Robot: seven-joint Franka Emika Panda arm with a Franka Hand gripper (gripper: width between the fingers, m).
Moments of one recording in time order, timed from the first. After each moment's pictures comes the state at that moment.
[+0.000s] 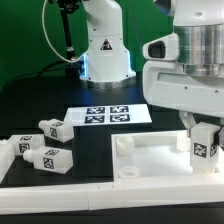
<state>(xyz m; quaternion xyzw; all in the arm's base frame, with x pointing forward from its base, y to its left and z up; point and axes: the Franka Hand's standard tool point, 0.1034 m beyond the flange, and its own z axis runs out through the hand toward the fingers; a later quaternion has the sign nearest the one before) 0.638 0.116 0.072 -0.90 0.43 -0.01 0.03</state>
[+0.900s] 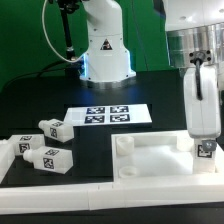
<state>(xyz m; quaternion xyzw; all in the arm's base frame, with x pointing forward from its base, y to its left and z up) 0.643 0.117 0.070 -0.59 0.81 0.01 0.08</state>
